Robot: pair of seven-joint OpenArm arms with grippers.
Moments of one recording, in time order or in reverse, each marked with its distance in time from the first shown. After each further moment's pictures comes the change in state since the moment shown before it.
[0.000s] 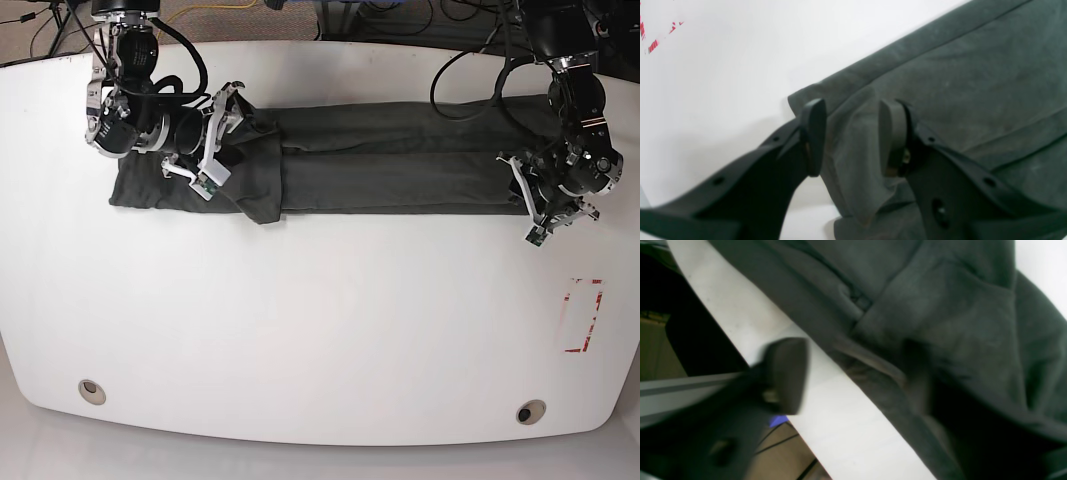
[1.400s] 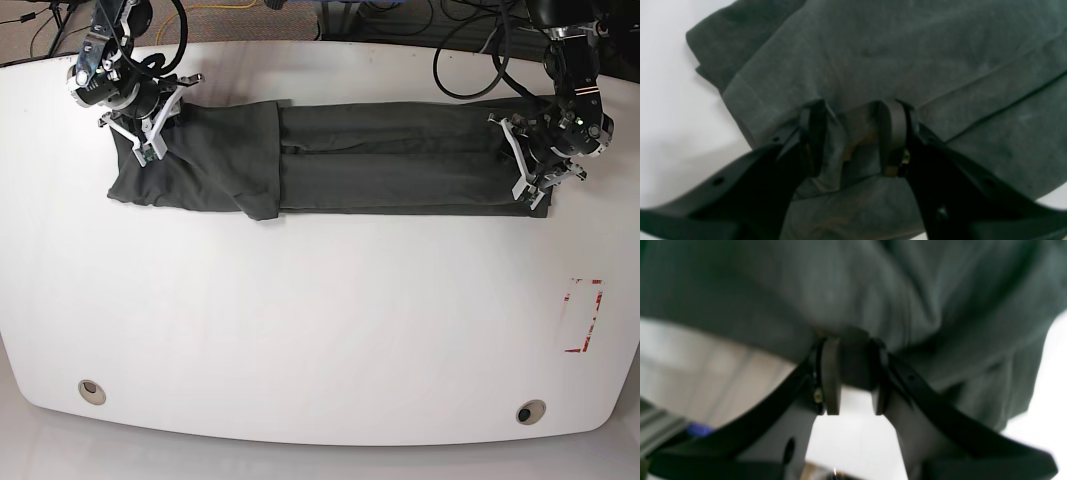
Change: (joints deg) left arm 8.9 0.0 -0.3 -2.4 -1.2 0.0 -6.4; right arm -8.3 -8.5 17.4 -3.4 -28.9 0.0 8.9
